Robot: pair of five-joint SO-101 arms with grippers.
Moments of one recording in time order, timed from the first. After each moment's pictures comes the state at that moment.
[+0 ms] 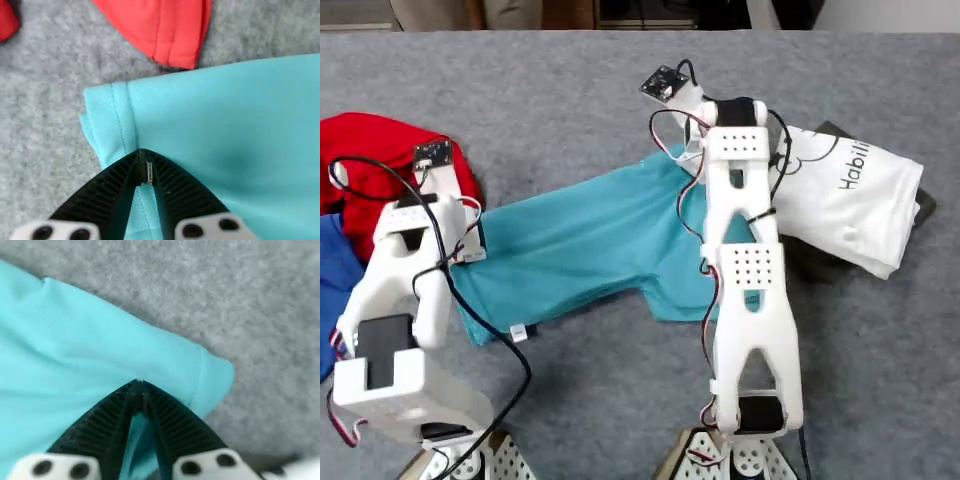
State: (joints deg) left arm -15.1 6.4 30.9 48.7 -7.9; right arm -5.3 76.3 -89.2 93.8 38.5
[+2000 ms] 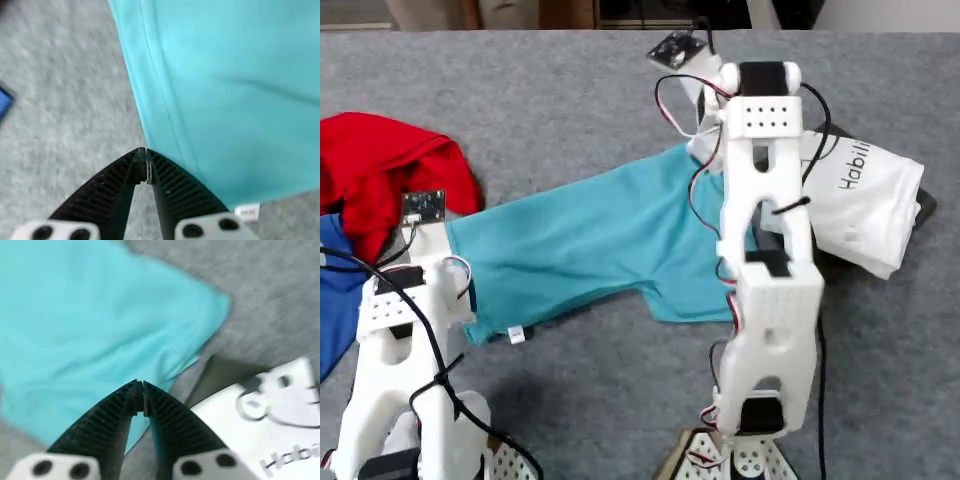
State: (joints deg) left arm -18.5 -34.8 62.5 55.5 -14.6; right arm -6.2 34.9 -47.2 101.4 33.5
